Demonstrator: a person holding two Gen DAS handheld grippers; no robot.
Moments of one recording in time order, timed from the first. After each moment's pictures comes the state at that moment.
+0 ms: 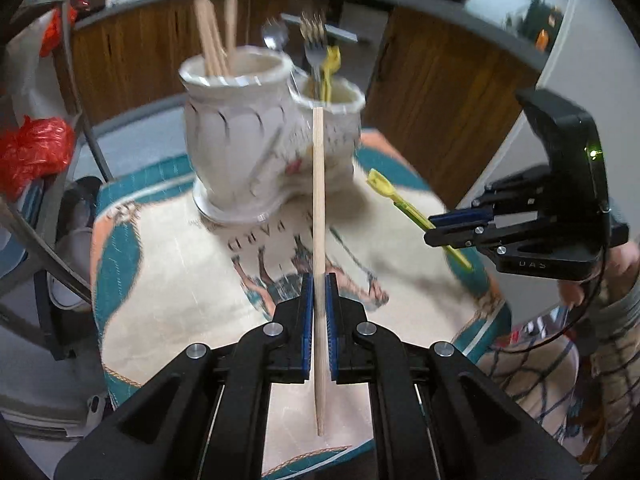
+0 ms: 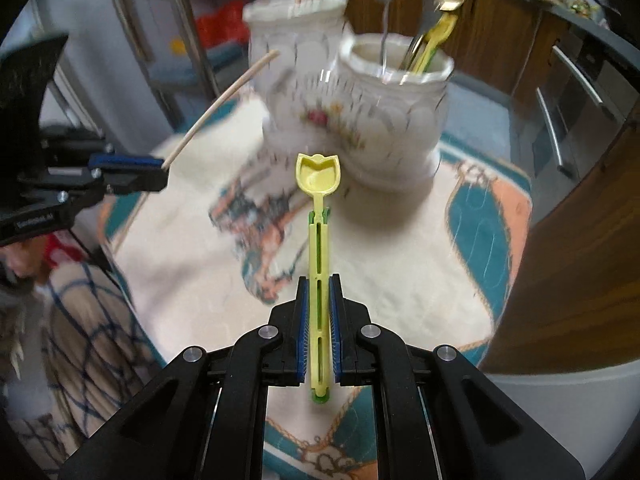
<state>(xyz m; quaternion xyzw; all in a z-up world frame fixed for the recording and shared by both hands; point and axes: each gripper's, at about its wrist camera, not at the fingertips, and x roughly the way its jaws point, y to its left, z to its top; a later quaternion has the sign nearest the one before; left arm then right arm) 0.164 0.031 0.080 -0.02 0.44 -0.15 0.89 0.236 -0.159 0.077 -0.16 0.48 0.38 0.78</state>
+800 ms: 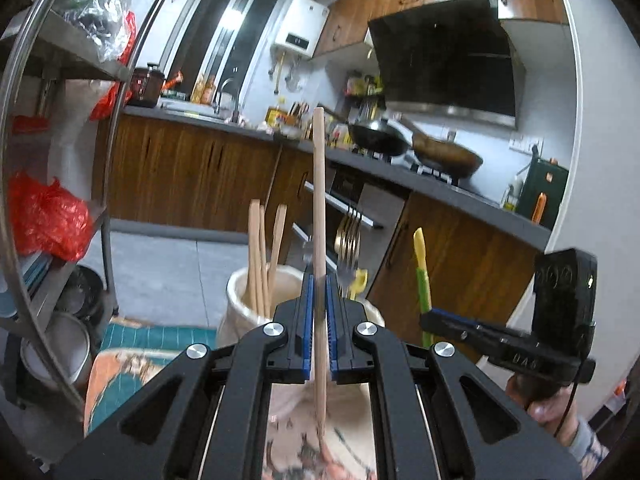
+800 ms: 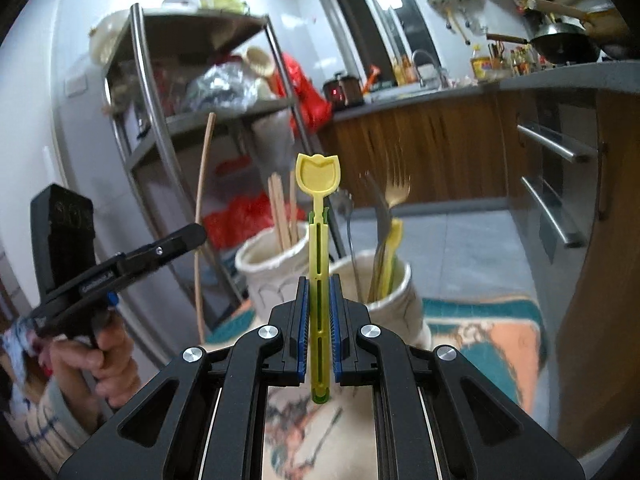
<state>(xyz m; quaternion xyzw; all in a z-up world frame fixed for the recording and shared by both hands) 0.204 0.062 0.131 -0.13 0.14 -0.11 0.97 0.280 -0.181 0.119 0.07 0.24 0.41 0.87</state>
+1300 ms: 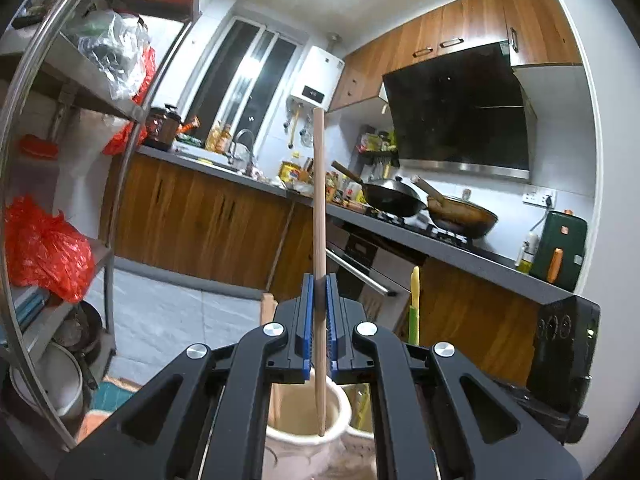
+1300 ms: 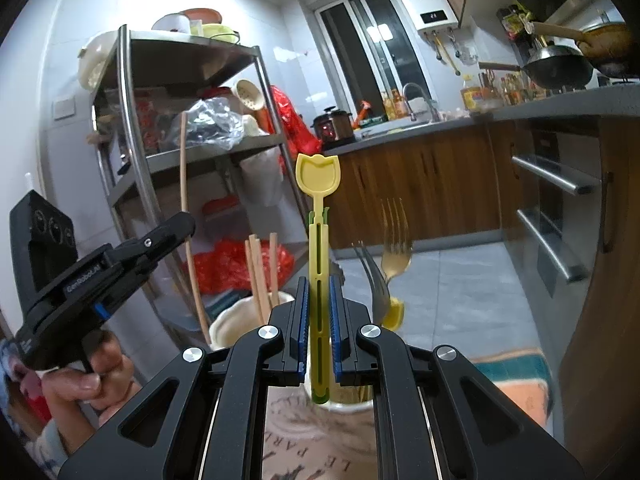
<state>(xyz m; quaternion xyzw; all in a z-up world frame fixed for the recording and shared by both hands) 0.232 0.069 0.153 -0.15 0.05 -0.07 0.98 0.313 -0.157 0.129 0.08 0.18 0.39 0.90</state>
